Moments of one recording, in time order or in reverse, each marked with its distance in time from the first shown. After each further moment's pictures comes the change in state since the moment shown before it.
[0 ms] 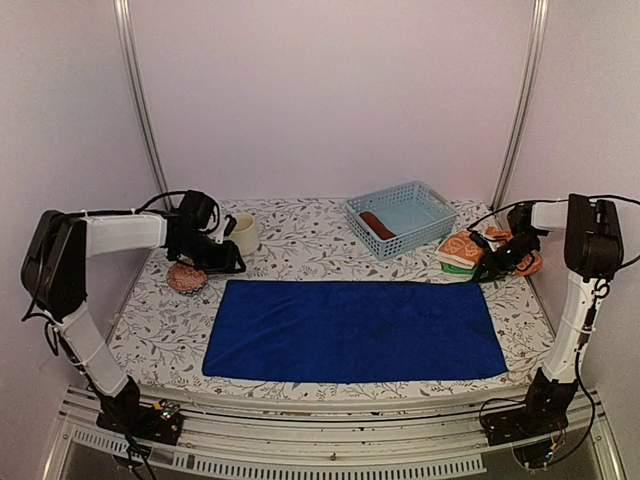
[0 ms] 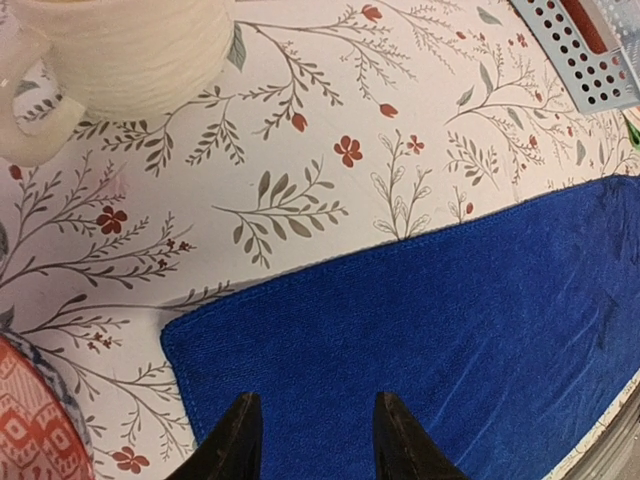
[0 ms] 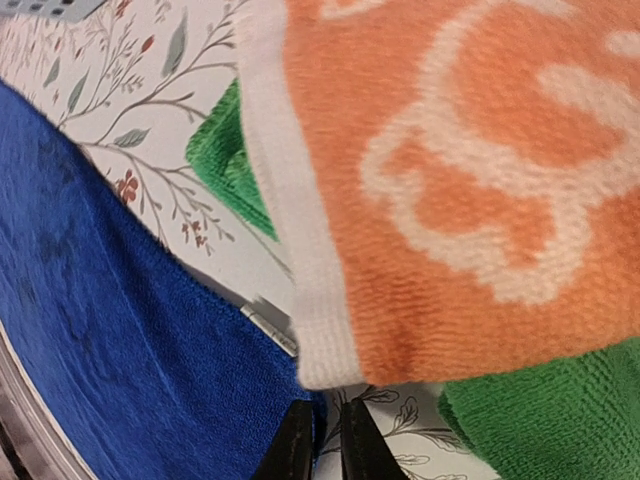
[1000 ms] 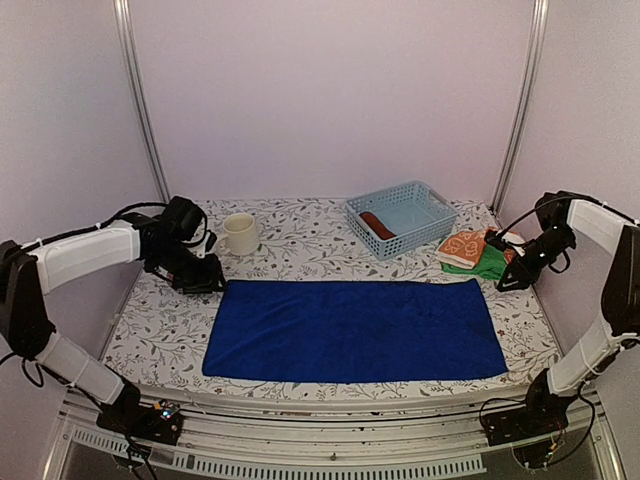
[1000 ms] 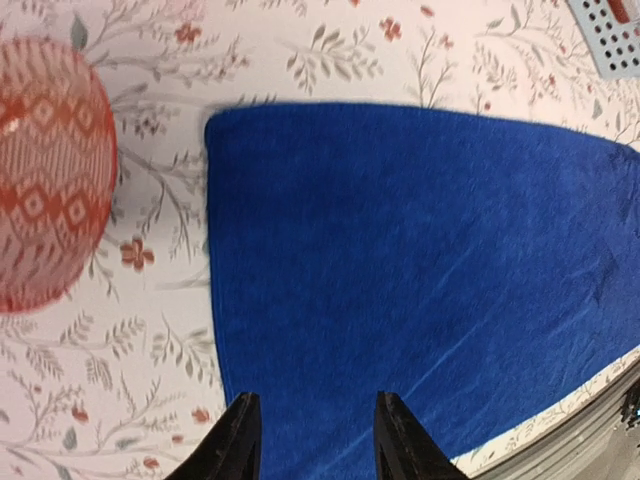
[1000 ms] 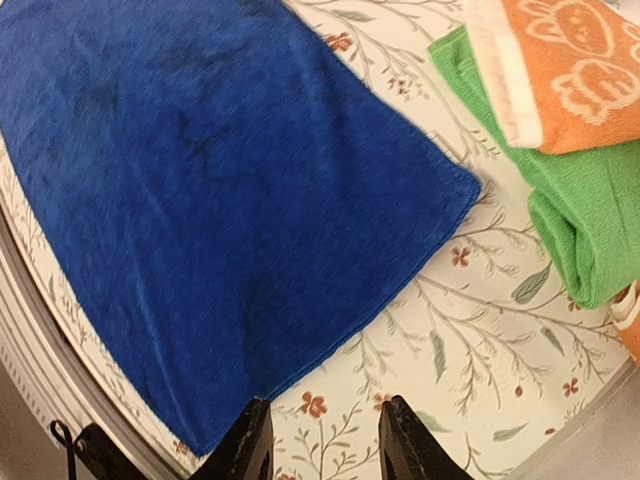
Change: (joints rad) left arm -0.085 -0.290 -0.120 -0.303 -0.115 -0.200; right arm -0.014 -0.539 -0.234 -0.275 0.121 -0.439
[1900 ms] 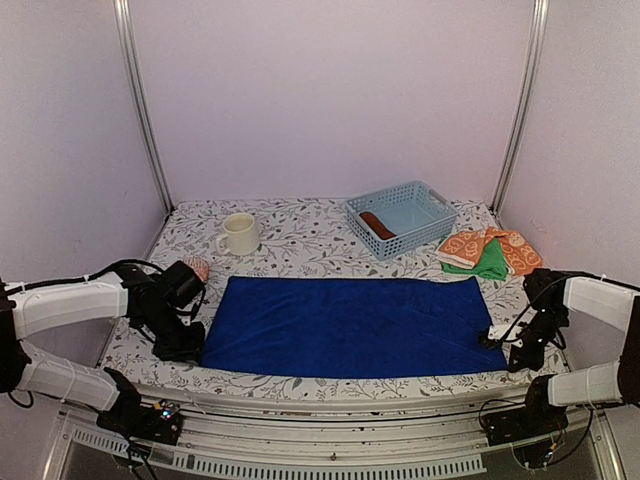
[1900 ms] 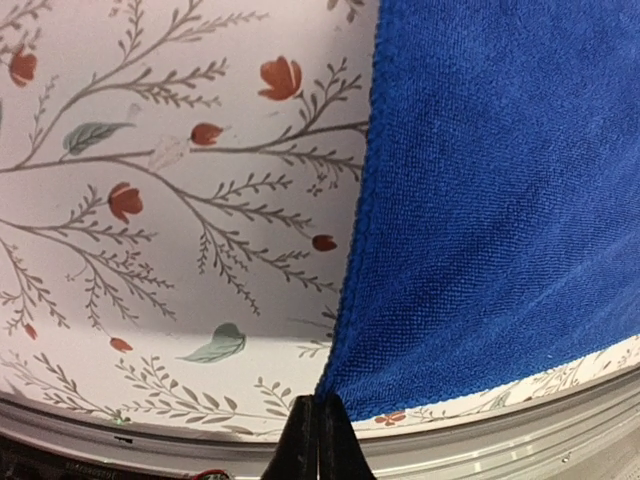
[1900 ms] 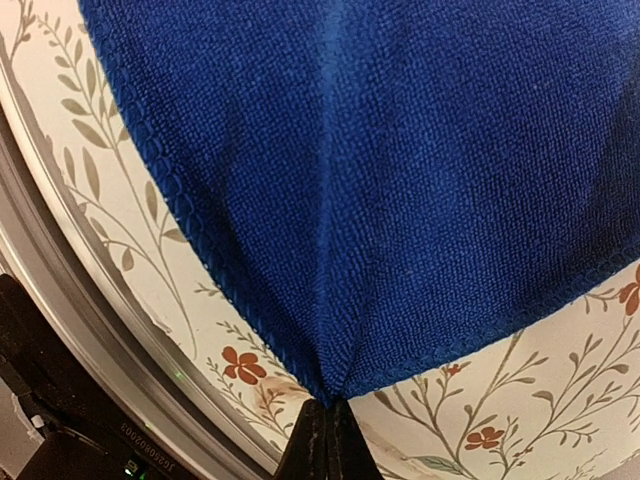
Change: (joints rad) left arm -0.182 -0.219 -0.360 -0.151 -0.048 -0.309; right arm 0.103 -0.359 -0.654 0.141 0.327 -0.186
